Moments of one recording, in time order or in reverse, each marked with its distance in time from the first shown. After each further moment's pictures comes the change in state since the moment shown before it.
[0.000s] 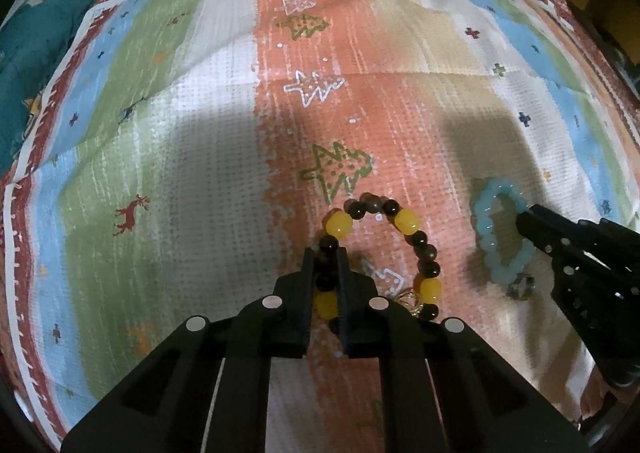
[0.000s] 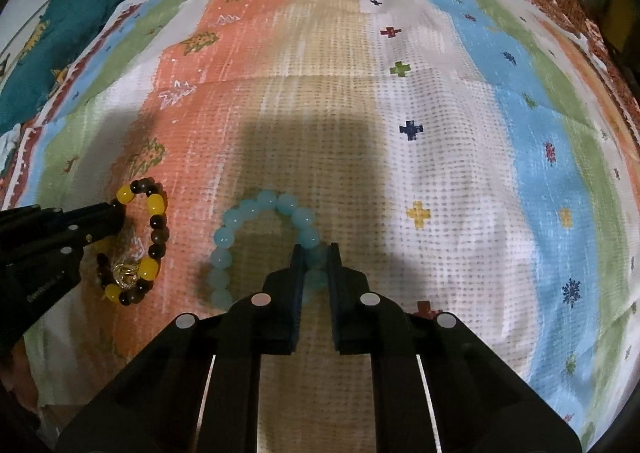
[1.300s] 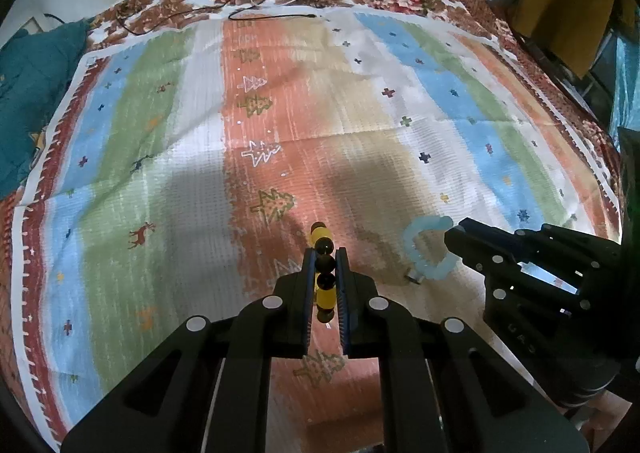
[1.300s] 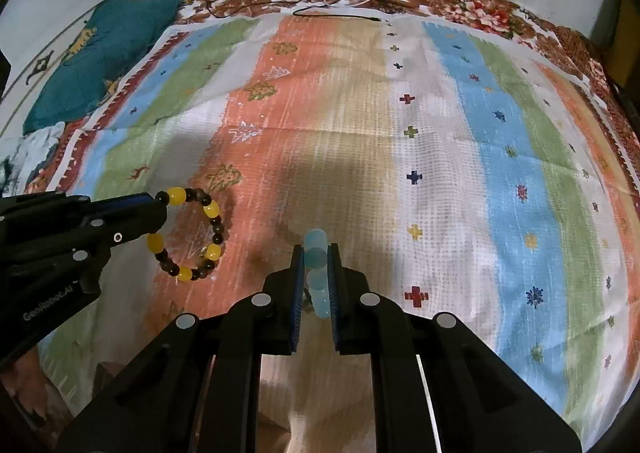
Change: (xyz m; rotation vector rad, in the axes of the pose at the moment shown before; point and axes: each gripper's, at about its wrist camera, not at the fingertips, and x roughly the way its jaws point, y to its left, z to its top) left arm -0.087 -0.027 -0.015 0.040 -0.172 -0.120; right arm -0.079 0.017 -0.013 -0.075 -0.132 0.057
